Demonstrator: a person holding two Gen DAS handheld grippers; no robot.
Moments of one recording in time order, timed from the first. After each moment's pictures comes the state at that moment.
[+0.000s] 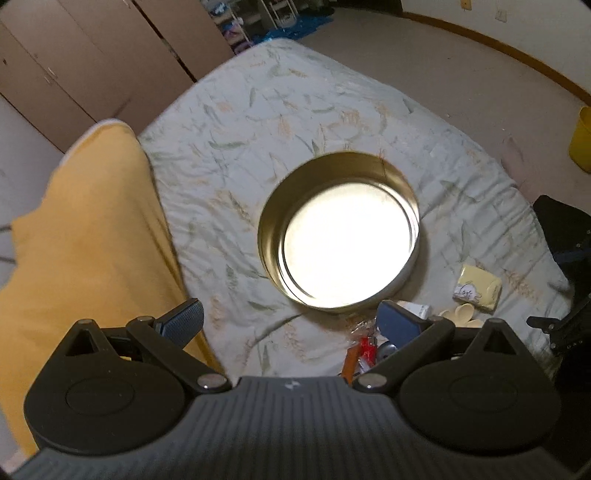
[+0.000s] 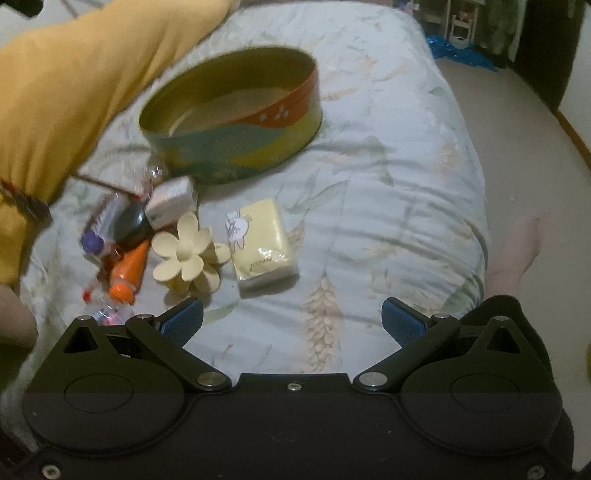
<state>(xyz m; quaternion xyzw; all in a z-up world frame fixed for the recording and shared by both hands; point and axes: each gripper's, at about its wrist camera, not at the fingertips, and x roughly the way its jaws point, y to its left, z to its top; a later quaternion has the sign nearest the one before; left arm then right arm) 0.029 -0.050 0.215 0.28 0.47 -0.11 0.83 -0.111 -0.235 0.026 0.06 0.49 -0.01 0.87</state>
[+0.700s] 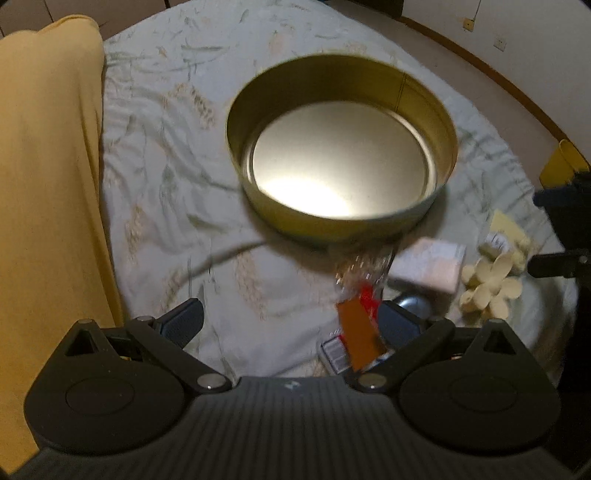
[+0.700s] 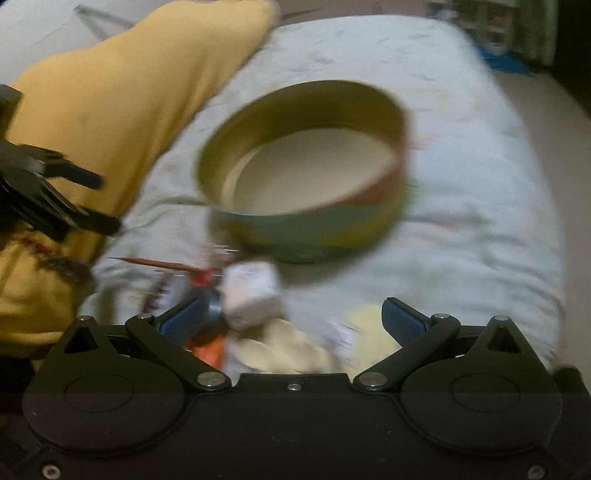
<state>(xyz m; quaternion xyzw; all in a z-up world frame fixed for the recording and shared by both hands) 0.039 0.062 0.051 0.14 0.52 -0.16 0.83 -0.008 -0.184 0.048 0.11 0.46 0.08 0.88</state>
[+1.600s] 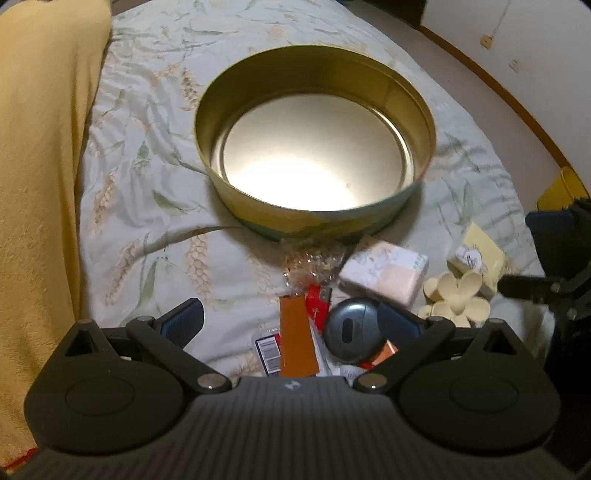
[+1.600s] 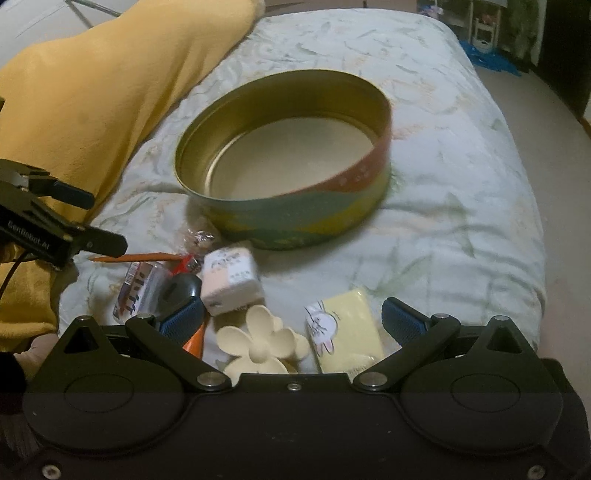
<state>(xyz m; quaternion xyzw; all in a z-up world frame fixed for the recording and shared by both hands) 0.027 0.023 0.045 0.09 0.54 -0.14 0.83 -0.025 -0.194 0.043 0.09 0.47 0.03 0.88</state>
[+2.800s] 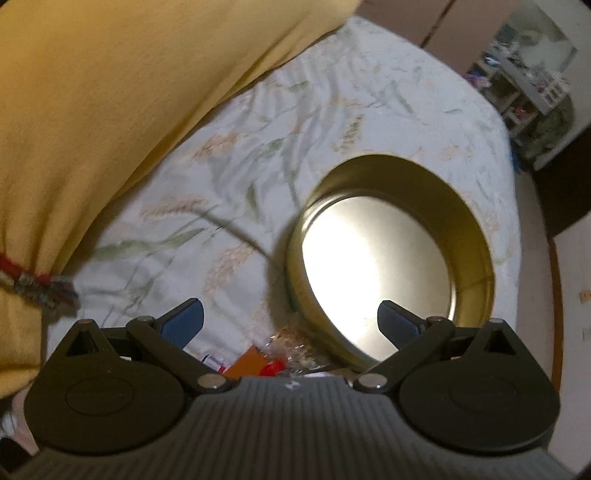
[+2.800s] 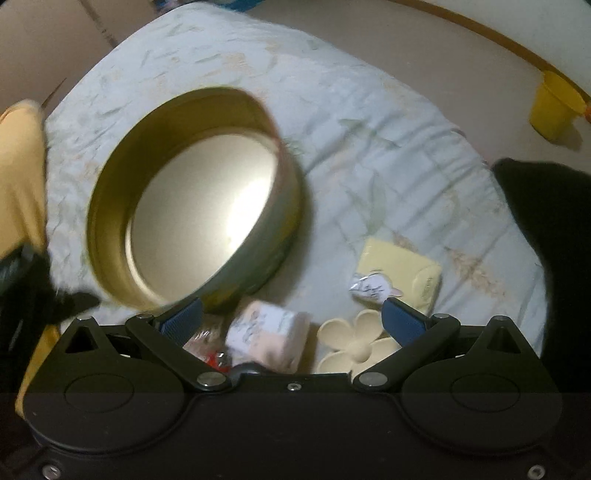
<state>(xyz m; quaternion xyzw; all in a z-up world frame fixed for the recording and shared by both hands) 0.041 0.039 0.077 -0.25 0.48 0.14 0.83 0.030 -0.131 0.064 0.34 0.45 -0.31 0.76</state>
